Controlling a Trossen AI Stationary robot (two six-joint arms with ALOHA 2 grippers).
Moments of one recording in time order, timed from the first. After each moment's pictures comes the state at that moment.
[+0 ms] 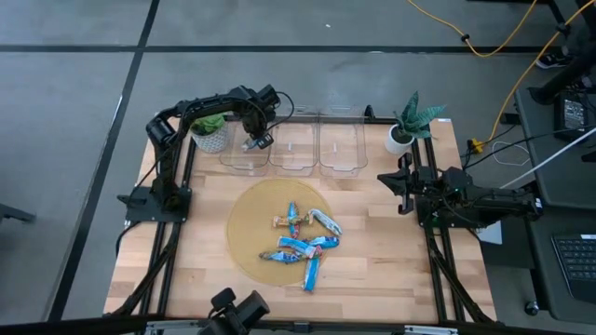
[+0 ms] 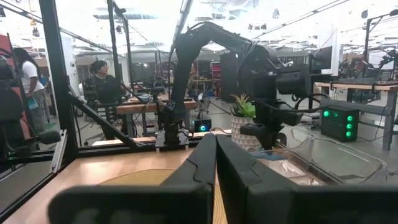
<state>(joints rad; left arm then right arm) 0.75 1.94 1.46 -0.97 -0.04 0.10 -0.07 0.05 0.01 0.25 0.06 0.04</state>
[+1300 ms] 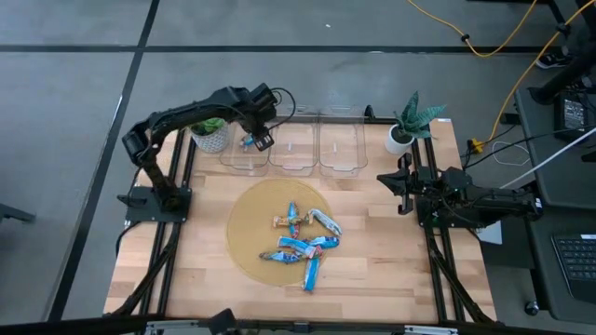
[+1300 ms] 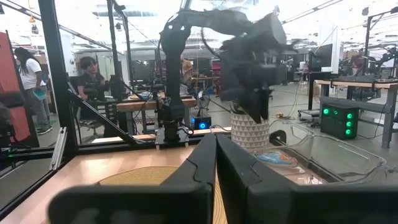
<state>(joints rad) 0.60 1.67 1.46 -1.00 -0.08 0.06 -0.07 0.05 0.01 0.24 0.06 0.04</state>
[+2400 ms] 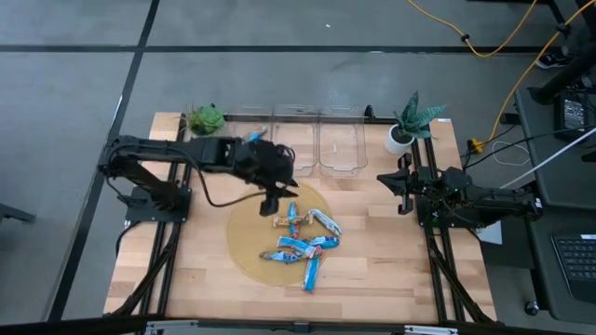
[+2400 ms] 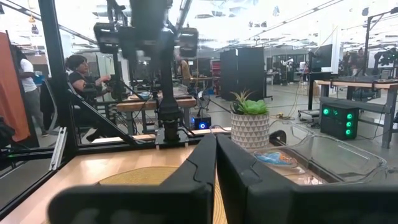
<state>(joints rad) -0.04 1.48 1.46 -0.65 0.05 -0.11 -0.07 0.05 0.01 0.24 0.06 0.04</state>
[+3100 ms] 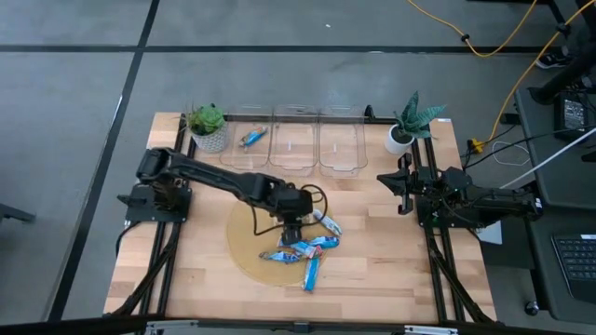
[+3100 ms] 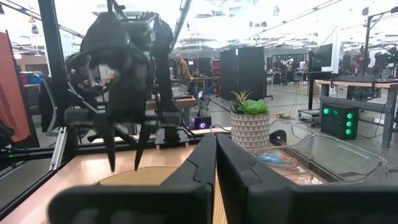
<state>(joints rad) -0.15 1.82 1.46 -0.70 -0.02 -0.35 -0.07 0.05 0.01 0.24 0.06 0.05</state>
